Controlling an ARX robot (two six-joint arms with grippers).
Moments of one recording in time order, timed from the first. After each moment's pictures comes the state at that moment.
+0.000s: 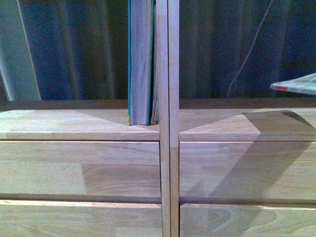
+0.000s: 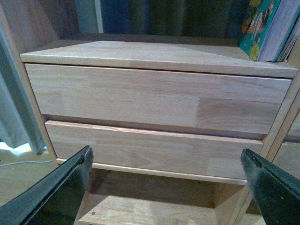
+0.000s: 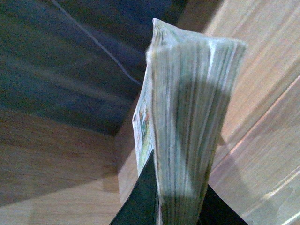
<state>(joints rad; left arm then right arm) 0.00 0.00 0.01 0.00 0.00 0.00 -0.18 1.20 0.75 0.37 0.01 1.05</state>
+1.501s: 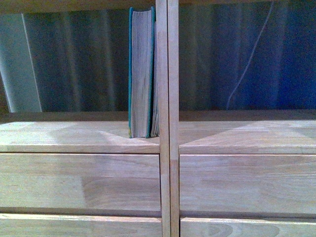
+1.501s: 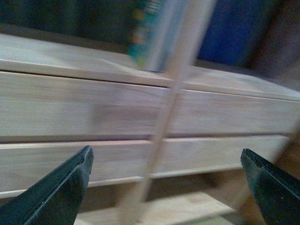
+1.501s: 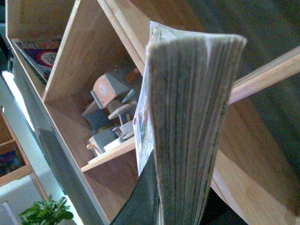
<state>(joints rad) 0.16 0.54 0.09 0.57 0.88 -0.37 0.20 0.90 0.79 0.67 -0.16 0.72</state>
